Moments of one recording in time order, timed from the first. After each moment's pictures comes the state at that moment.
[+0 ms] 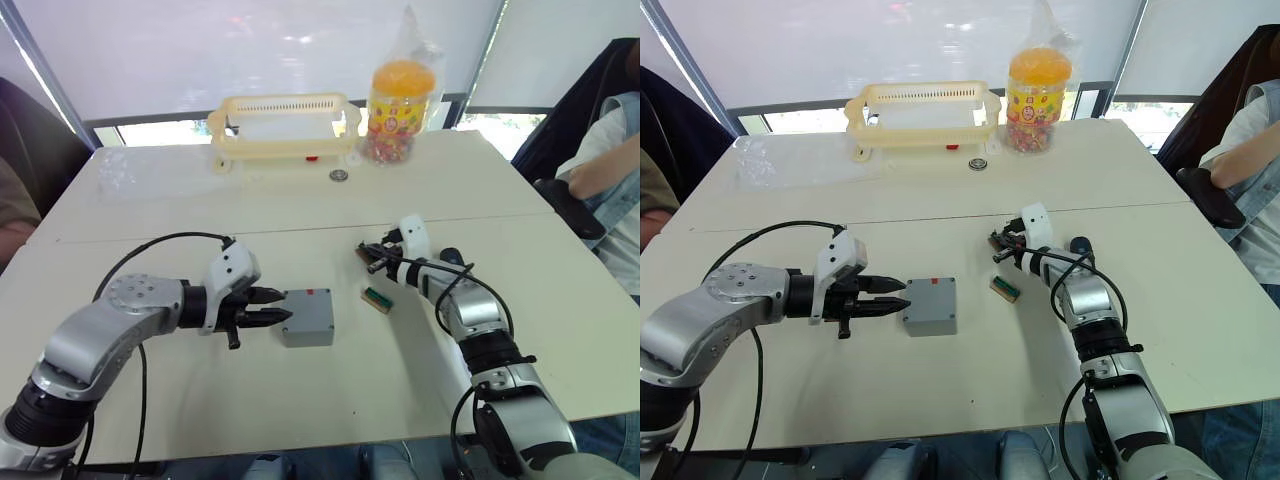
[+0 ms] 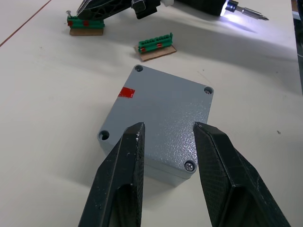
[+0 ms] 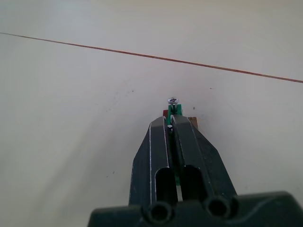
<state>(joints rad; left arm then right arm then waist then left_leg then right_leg) -0.40 0.83 -0.06 -0.47 -0.57 0.84 -0.90 -0.69 -0.32 0.05 0.40 0.16 0.42 0.50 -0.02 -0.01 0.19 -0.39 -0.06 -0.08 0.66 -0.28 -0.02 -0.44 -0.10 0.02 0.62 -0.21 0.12</state>
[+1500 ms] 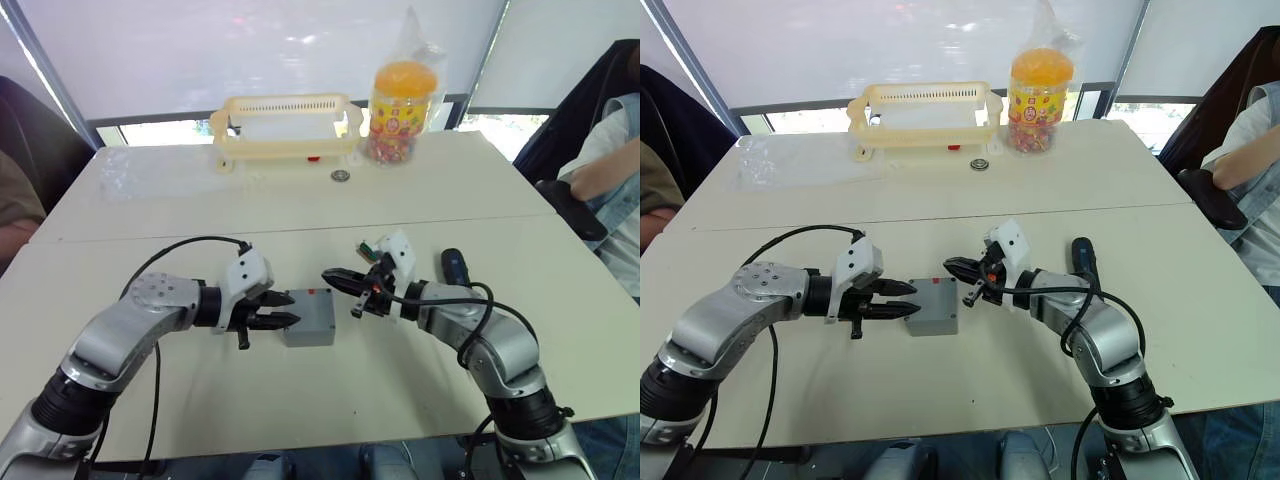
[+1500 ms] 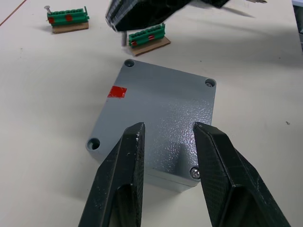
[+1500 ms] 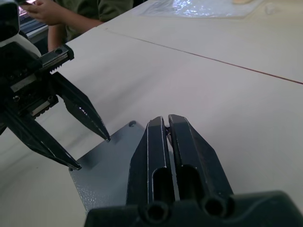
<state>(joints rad) -0.44 0.79 -0.17 -0.38 -0.47 0.73 -0.96 -0.43 -0.38 0.15 -0.36 0.42 0.77 0.62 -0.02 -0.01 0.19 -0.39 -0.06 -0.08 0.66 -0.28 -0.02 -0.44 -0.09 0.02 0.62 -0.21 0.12</state>
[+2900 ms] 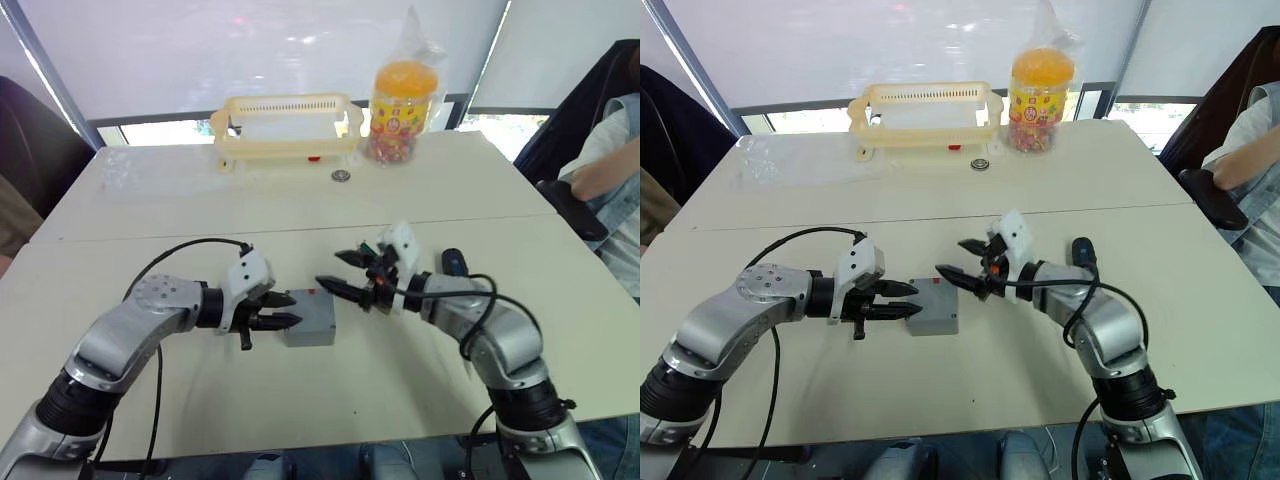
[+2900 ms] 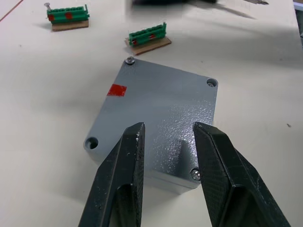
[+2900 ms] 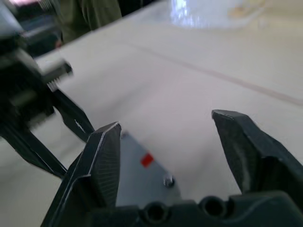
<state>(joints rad) -0.45 0.77 -0.18 -0.36 -0.46 0.73 -0.96 -0.52 -0.41 0.02 -0.41 0.52 0.86 0.63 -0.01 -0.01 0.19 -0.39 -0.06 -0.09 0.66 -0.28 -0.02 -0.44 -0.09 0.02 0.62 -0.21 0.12</state>
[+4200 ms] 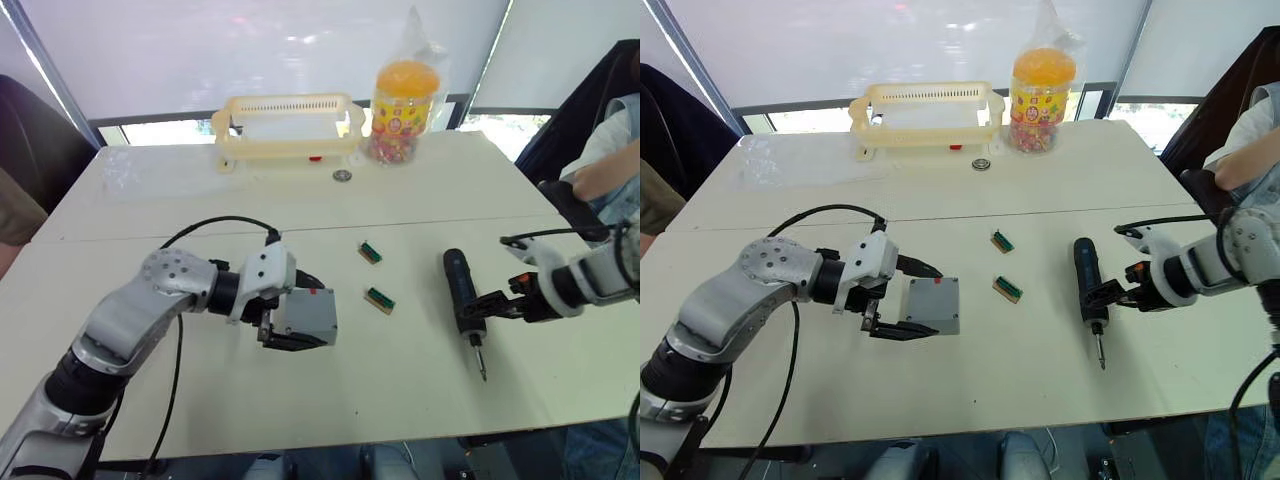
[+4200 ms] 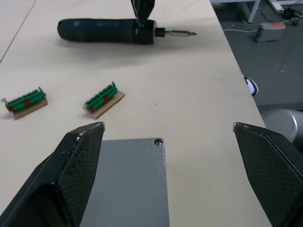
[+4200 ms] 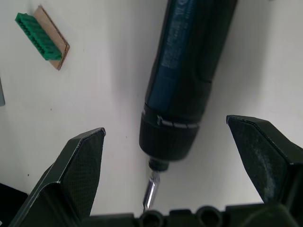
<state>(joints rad) -0.56 0.76 -0.22 -0.43 -0.47 0.65 -1.12 -0.84 -1.15 0.26 0.25 1.07 1.61 0.45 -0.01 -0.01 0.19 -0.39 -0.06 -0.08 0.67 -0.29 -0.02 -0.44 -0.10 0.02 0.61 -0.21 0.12</state>
